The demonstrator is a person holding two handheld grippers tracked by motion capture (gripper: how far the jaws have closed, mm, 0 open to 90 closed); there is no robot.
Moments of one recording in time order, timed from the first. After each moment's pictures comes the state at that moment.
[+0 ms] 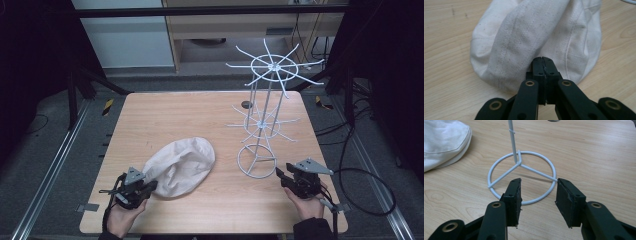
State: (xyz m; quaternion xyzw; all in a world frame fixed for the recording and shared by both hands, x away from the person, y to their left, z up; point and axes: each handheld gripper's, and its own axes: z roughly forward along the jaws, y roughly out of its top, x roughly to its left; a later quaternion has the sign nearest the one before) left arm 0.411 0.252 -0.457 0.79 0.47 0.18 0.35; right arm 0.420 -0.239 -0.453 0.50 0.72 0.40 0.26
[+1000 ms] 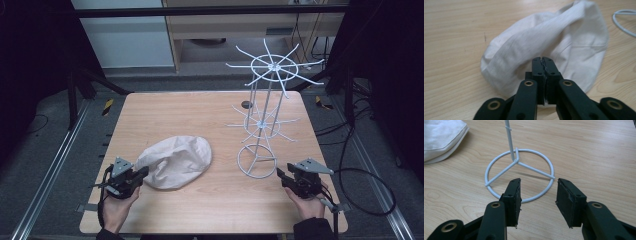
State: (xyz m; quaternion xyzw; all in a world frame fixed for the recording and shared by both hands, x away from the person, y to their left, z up) left arm 0.422 0.266 -0.435 0.74 0.49 0.23 0.40; right arm 0.422 -0.242 -0.455 0.50 0.72 0.40 0.26
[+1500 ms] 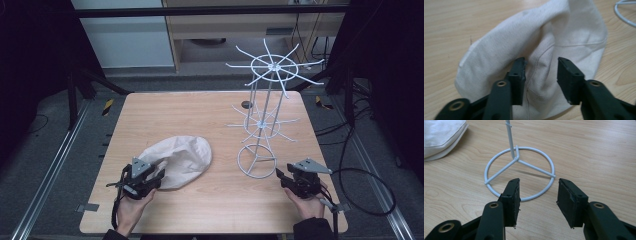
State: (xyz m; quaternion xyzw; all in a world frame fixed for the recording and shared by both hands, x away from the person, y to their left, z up) left arm 0.431 0.231 -0.452 0.76 0.48 0.25 0.37; right arm 0.423 -0.241 -0.457 0.50 0.73 0.39 0.26
